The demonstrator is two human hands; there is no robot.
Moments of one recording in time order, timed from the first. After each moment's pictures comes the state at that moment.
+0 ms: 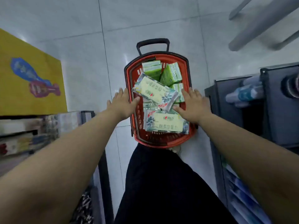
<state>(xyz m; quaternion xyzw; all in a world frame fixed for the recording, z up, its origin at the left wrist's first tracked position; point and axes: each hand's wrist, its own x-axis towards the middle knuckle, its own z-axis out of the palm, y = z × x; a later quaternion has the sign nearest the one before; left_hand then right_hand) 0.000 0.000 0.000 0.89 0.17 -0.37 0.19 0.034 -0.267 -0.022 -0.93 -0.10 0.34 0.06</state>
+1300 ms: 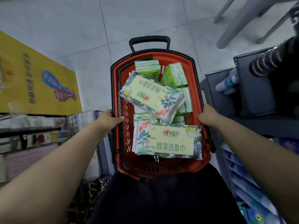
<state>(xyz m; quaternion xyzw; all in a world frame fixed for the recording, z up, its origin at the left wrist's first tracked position) -0.122 0.020 0.148 0.71 0.41 -0.34 0.46 -0.074 -0.318 0.109 -0.84 0.22 0.39 0.30</state>
